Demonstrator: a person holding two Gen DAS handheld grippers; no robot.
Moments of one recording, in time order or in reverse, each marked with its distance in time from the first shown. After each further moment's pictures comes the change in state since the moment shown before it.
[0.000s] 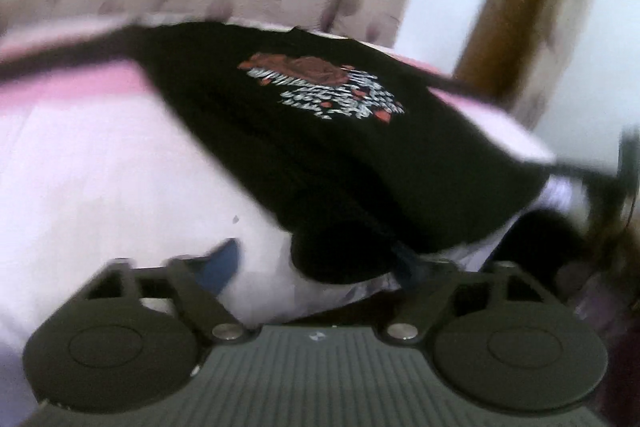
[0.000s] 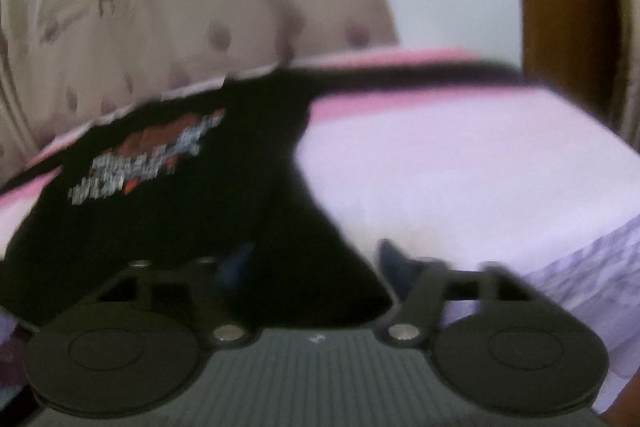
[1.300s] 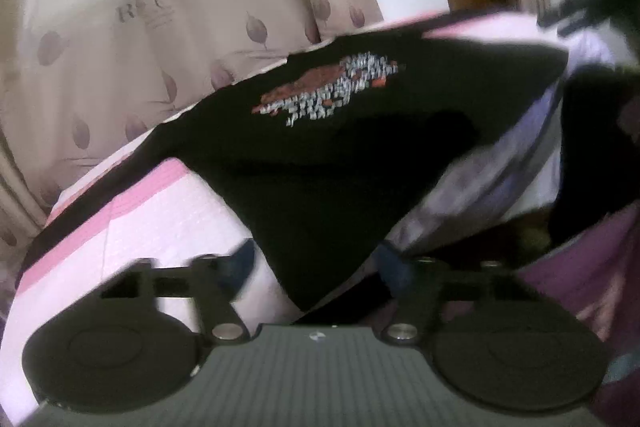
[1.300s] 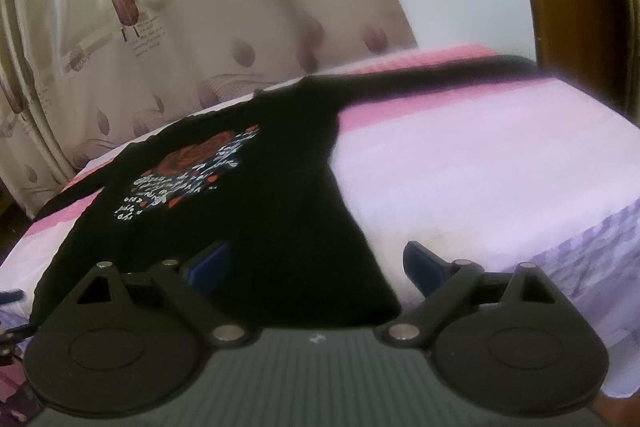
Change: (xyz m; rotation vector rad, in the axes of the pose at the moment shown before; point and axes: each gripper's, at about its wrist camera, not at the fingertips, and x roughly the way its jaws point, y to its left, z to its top) left arm -0.010 -0.043 -0.033 0.455 -0.042 0.291; right arm -0.034 -0.001 0.002 0.084 -0.034 0.104
